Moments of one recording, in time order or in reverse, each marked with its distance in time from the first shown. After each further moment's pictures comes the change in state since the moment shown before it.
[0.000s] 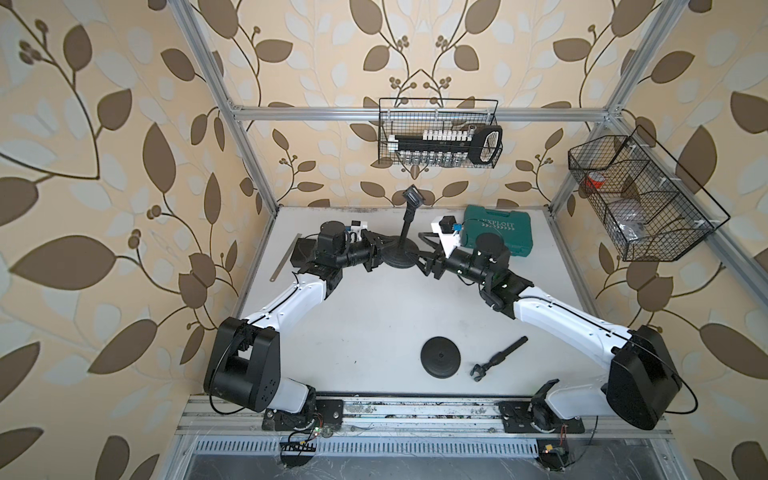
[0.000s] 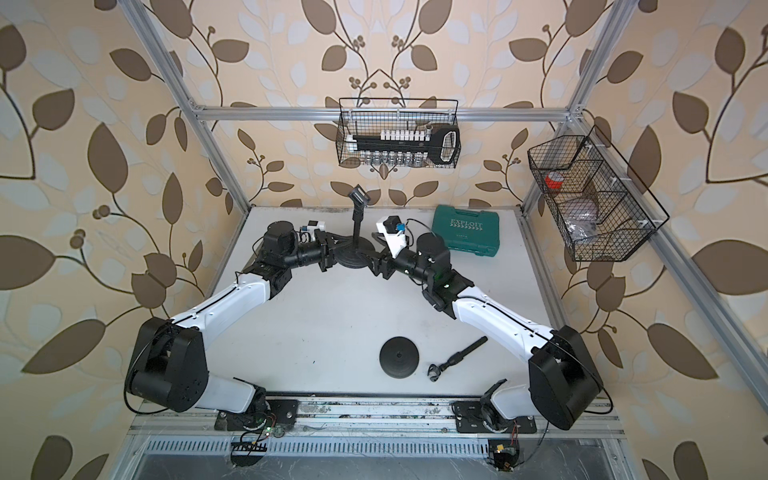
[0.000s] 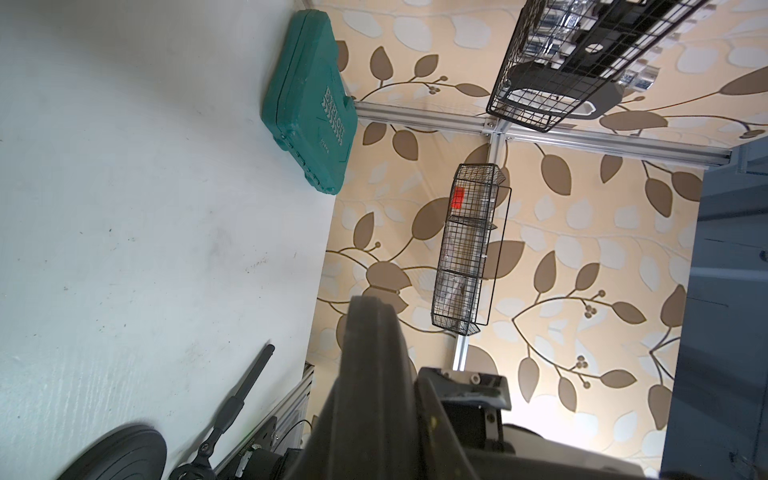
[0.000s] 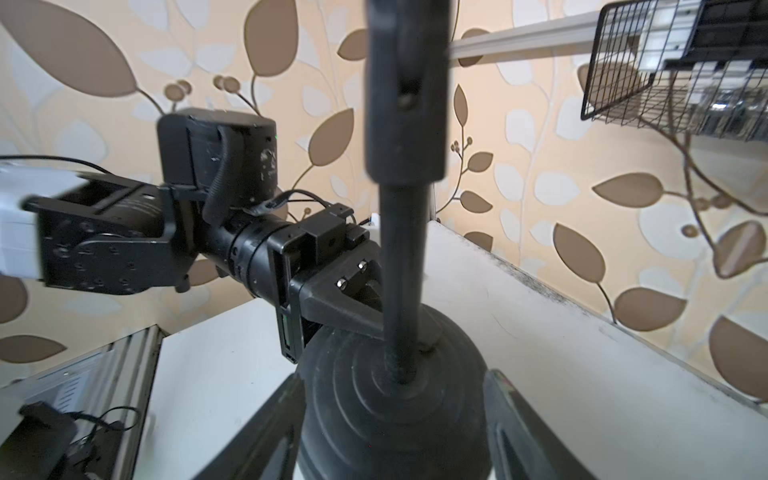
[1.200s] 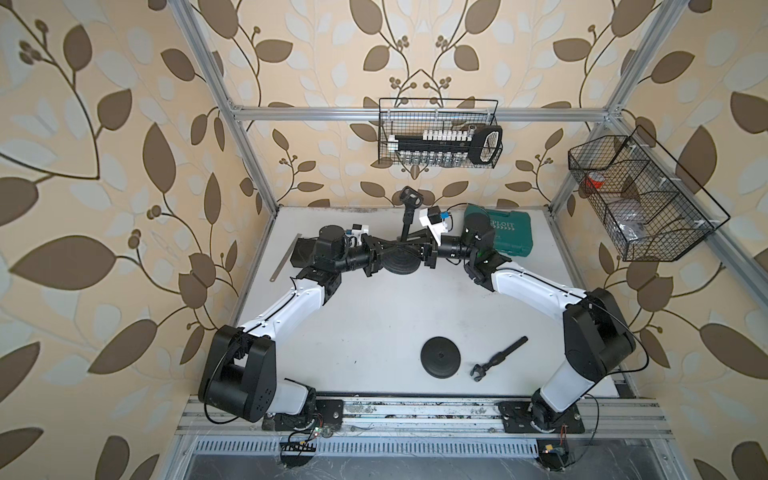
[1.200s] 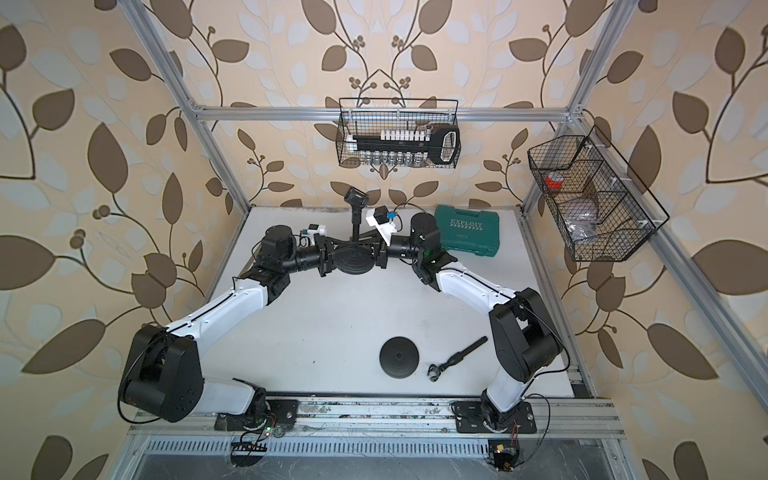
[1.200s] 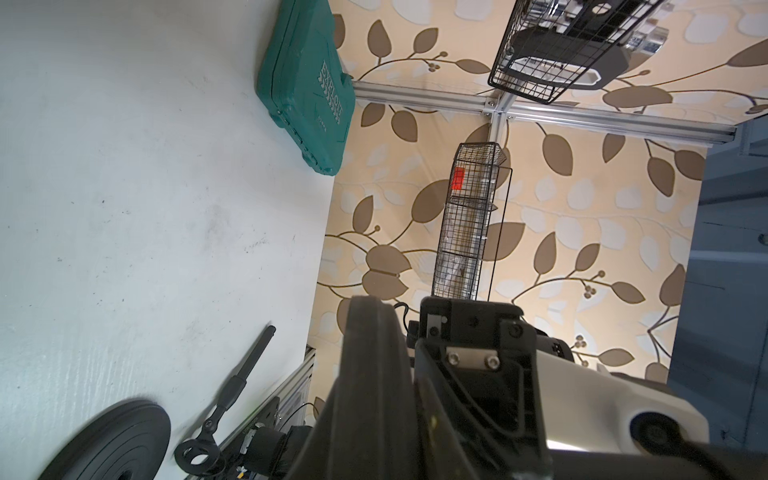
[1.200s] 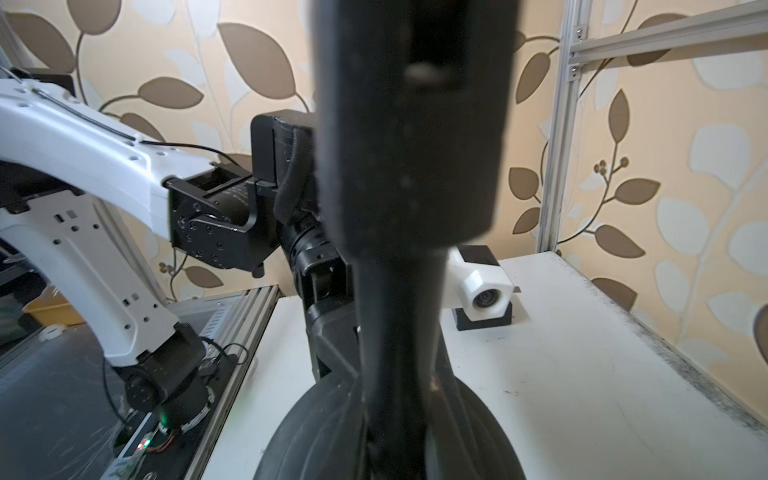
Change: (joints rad) left arm -0.011 -0.039 -0.038 0.003 0.026 -0.002; right arm -0.023 0.295 0.184 0.176 -0.380 0.029
